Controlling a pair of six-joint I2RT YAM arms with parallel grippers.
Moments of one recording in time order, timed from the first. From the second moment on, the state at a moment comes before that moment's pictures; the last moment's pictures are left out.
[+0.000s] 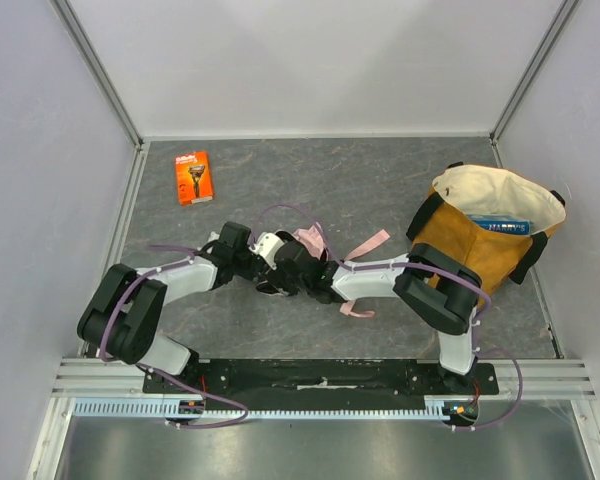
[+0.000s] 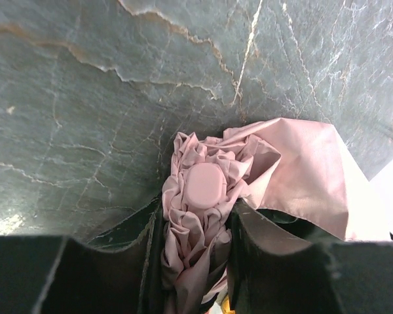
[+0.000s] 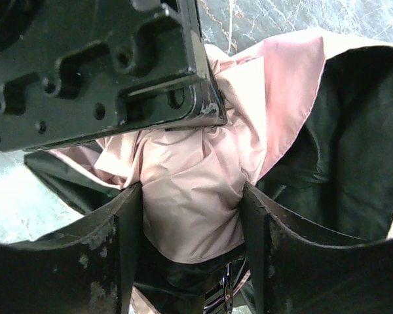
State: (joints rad) left arm -0.45 1.48 0.60 -0.06 -0.03 -1.53; right arm 1.04 1.91 1.04 0.18 0.20 -0.08
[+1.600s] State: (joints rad) left arm -0.38 1.13 0.22 0.36 0.00 -1.06; right arm 0.79 2.04 0.98 0.55 -0.45 0.21
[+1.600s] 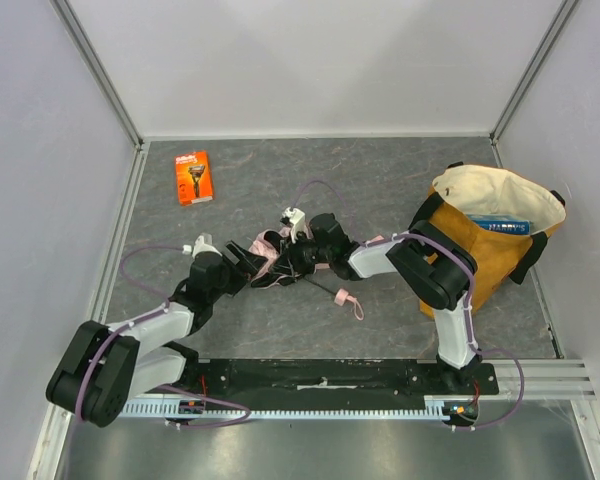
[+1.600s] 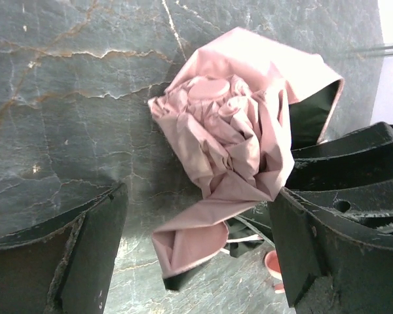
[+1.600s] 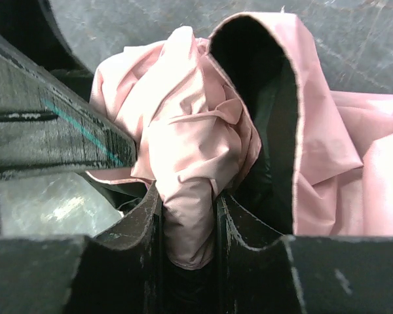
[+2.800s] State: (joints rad) left arm -0.48 1.47 0.28 0.68 -0.01 -1.30; right arm 0.60 2.20 1.16 0.38 -1.05 0.45
